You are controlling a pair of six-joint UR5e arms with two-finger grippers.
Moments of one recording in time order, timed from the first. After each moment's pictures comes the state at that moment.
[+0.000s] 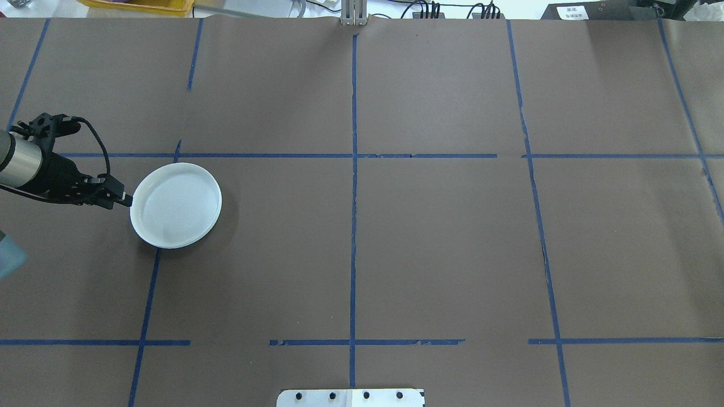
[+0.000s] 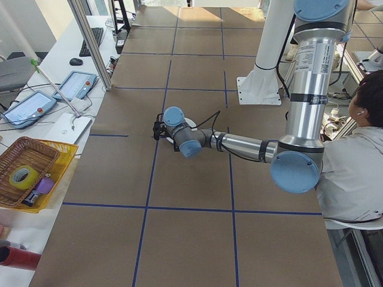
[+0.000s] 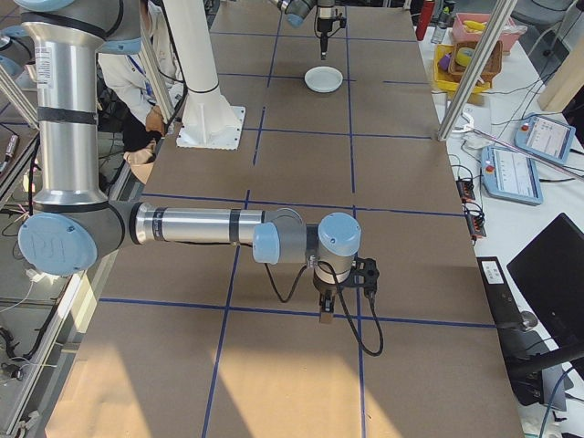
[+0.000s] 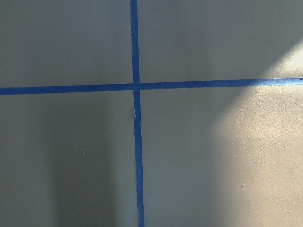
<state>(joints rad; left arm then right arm) -1.03 -1.63 -1.60 -2.35 -2.40 -1.01 1.54 -1.61 1.62 -1.56 2.30 0.09</state>
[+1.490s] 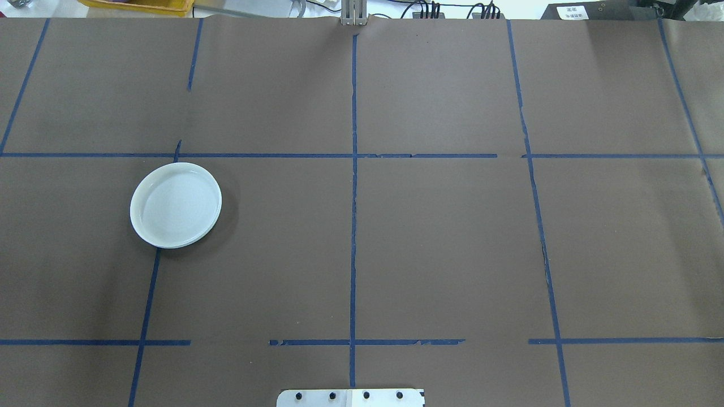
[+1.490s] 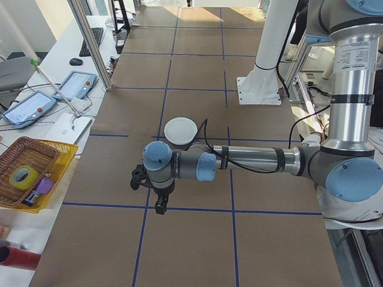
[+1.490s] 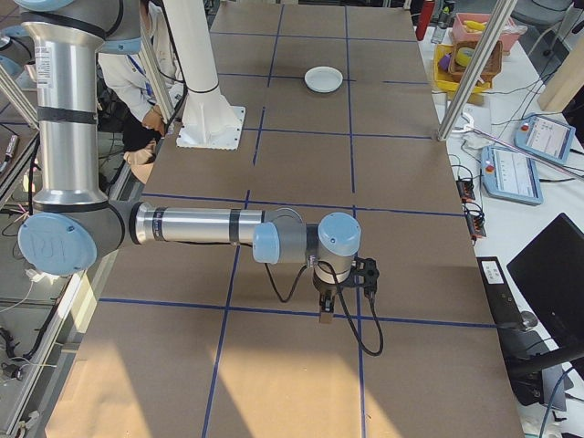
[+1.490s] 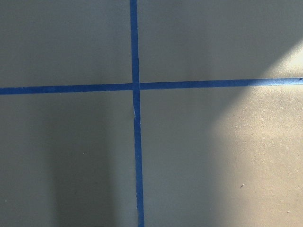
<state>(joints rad) -1.56 -1.54 -1.62 -1.61 -2.36 0.10 1.54 -1.61 1.62 -1.56 2.30 0.09</state>
